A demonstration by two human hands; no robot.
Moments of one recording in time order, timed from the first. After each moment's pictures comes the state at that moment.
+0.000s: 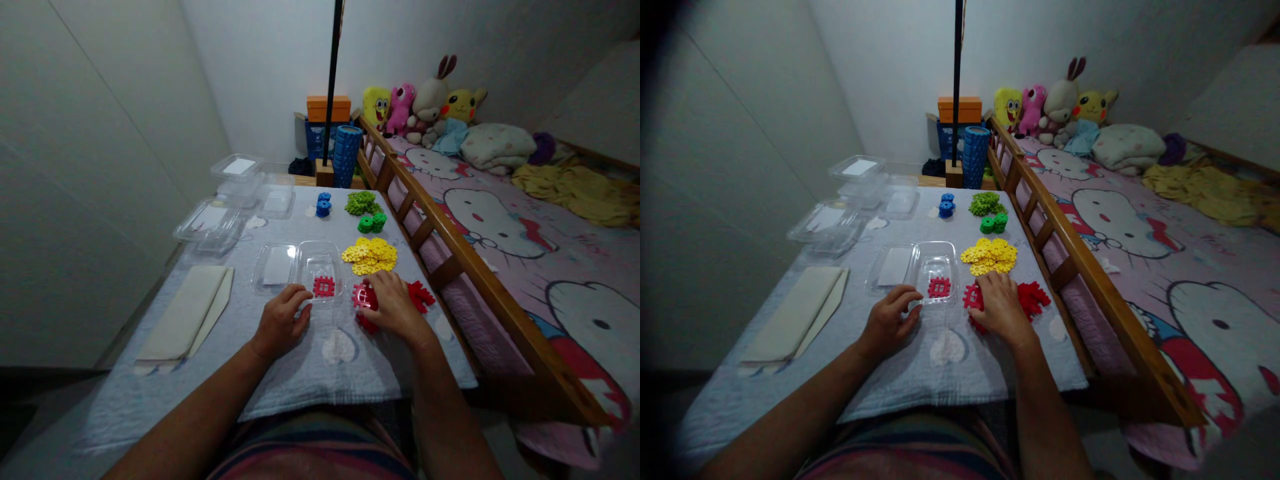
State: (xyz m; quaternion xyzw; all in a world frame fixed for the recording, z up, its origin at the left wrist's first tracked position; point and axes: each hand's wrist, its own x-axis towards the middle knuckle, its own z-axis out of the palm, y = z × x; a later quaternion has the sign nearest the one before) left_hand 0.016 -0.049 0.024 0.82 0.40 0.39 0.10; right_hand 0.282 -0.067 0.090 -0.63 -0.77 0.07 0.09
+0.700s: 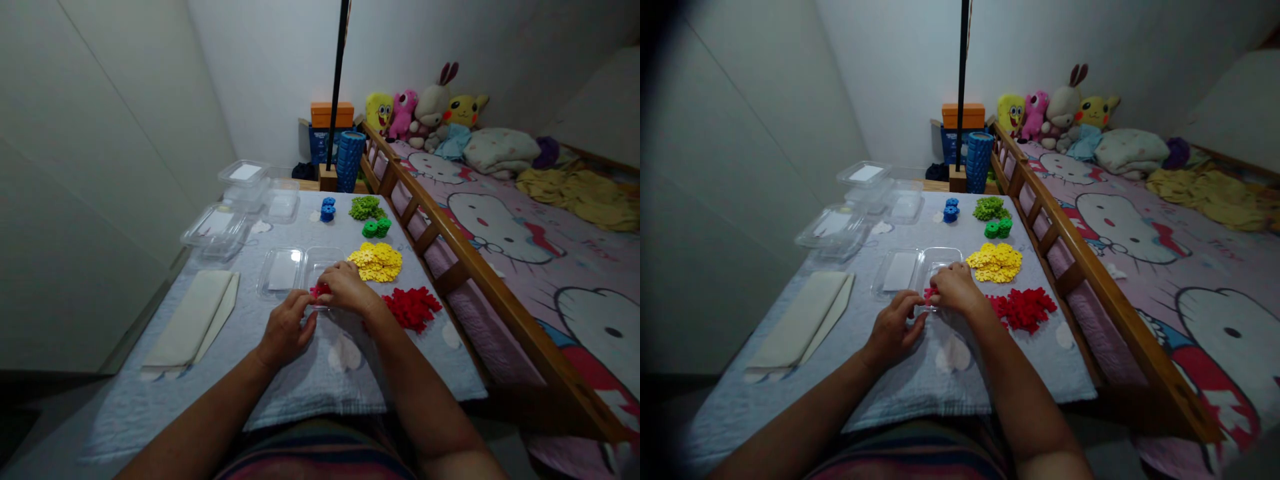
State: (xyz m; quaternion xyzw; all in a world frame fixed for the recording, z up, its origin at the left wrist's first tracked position) left_hand 0.017 -0.052 0.026 0.82 0.40 0.39 0.11; right_hand 0.200 0.004 0.100 -0.52 -0.85 0.13 0.00
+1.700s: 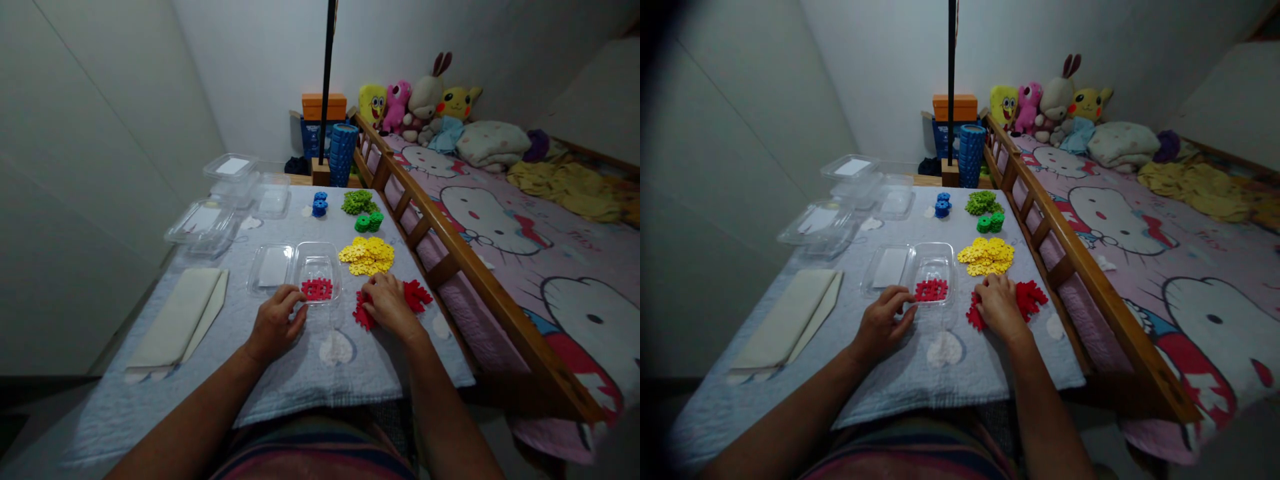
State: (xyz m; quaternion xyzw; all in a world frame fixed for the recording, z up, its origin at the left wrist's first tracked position) left_hand 0.015 -0.049 0.026 0.82 0.40 0.39 0.12; right_hand 0.290 -0.059 0.069 -0.65 -0.76 0.06 0.03
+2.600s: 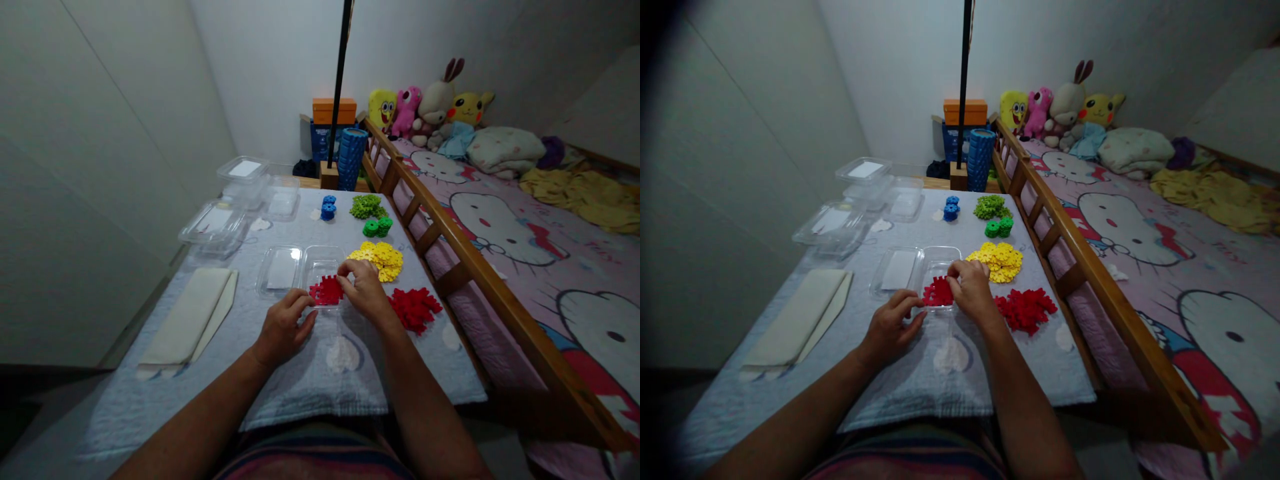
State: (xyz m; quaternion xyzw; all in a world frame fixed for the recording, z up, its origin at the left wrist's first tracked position) left_hand 0.014 -0.048 0.024 0.82 0.40 0.39 0.12; right_hand 0.226 -0.014 0.091 -0.59 -0.73 0.18 0.30
